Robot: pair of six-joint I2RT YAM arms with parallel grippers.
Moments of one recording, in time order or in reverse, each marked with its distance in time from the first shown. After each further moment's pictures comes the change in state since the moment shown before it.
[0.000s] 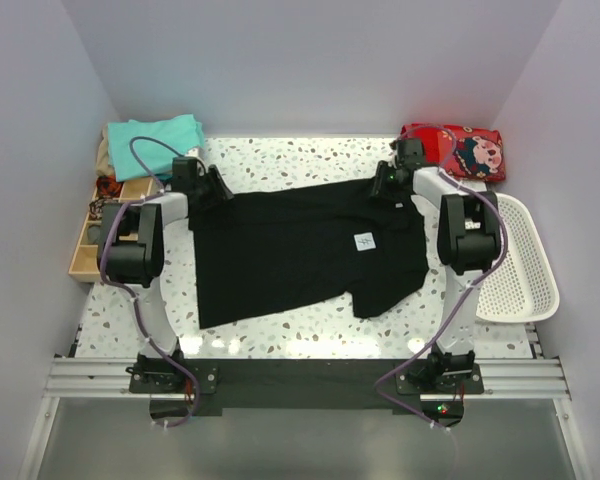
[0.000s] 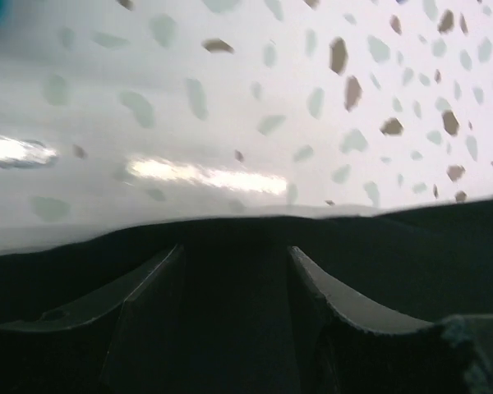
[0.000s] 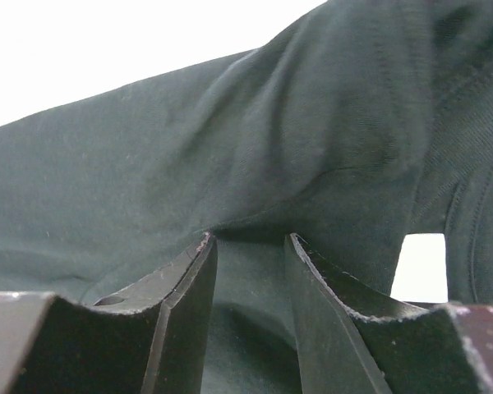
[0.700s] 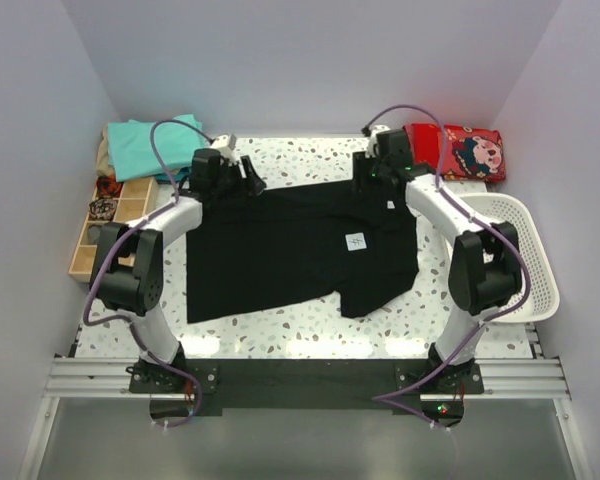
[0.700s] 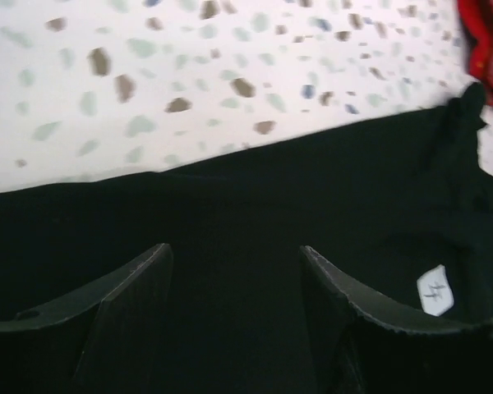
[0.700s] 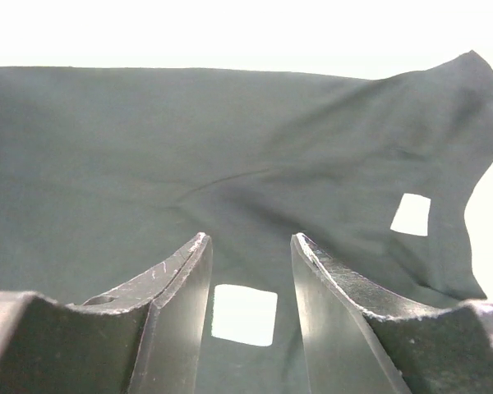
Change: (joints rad) left arm -0.126 -0.179 -0.045 0.029 0.065 0.041; right arm 0.161 -0.348 -0.128 0.007 0.103 -0.159
